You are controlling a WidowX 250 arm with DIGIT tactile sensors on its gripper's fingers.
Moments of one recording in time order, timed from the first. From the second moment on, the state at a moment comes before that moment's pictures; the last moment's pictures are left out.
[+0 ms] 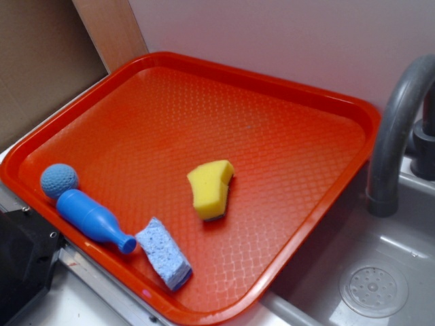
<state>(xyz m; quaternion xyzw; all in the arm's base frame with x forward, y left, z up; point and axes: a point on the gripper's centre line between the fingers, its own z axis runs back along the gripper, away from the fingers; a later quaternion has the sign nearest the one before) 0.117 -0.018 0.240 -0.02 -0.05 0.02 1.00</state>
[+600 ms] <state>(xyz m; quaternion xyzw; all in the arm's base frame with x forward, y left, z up) 0.130 0.008 0.194 -0.02 -0.05 0.12 0.99</state>
